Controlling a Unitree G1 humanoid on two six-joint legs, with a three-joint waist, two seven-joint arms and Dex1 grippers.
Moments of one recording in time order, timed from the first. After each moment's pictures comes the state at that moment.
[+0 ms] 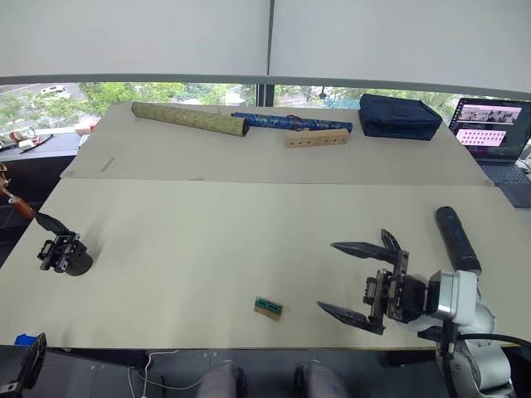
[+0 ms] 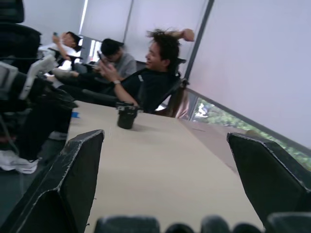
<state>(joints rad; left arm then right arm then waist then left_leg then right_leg) 0.67 0.32 0.86 -0.16 -0.73 0.06 -0.61 0.13 -0.50 -0.08 -0.49 0.61 -0.18 1.17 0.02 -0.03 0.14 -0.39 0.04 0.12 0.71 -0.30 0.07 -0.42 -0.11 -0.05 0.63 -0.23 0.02</state>
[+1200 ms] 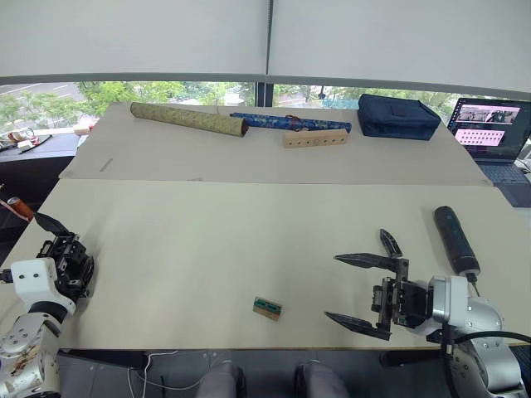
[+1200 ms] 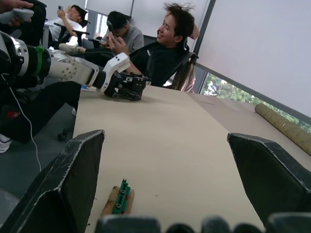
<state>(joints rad) 0.07 0.51 0.58 0.22 -0.38 0.06 -0.43 0.14 -0.56 -0.10 -0.40 0.59 -0.22 1.21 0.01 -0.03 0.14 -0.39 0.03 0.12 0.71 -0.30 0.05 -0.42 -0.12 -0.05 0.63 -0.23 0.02</state>
